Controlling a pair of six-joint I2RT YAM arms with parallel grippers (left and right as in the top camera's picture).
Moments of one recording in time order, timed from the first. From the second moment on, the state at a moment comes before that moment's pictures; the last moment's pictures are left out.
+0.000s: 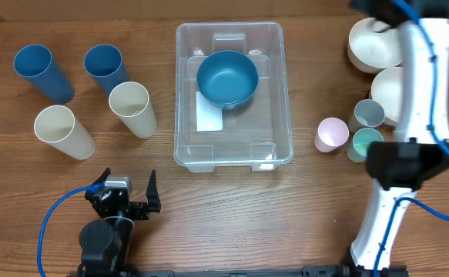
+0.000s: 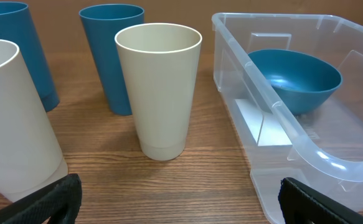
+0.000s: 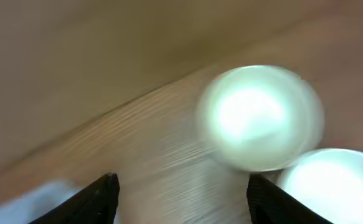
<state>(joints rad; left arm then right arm) -0.05 0.01 0.10 -0.32 0.02 -0.04 -0.09 2.29 2.70 -1.24 0.08 0.39</state>
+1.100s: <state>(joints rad) -0.05 0.01 0.10 -0.32 0.02 -0.04 -0.35 2.56 2.31 -0.81 0.11 0.36</state>
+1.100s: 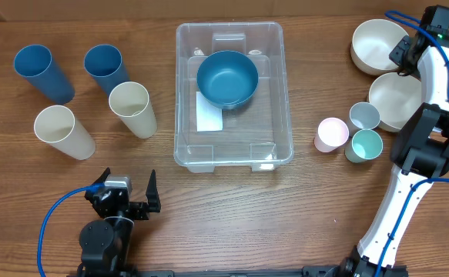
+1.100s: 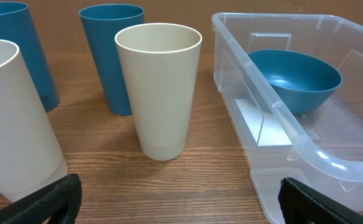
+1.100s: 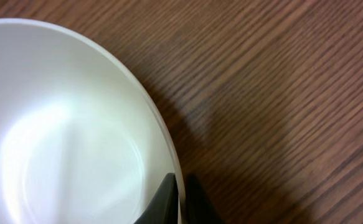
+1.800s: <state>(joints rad) -0.05 0.01 0.10 -0.32 0.02 -0.04 0.00 2.42 2.78 -1.38 -0.12 0.38</state>
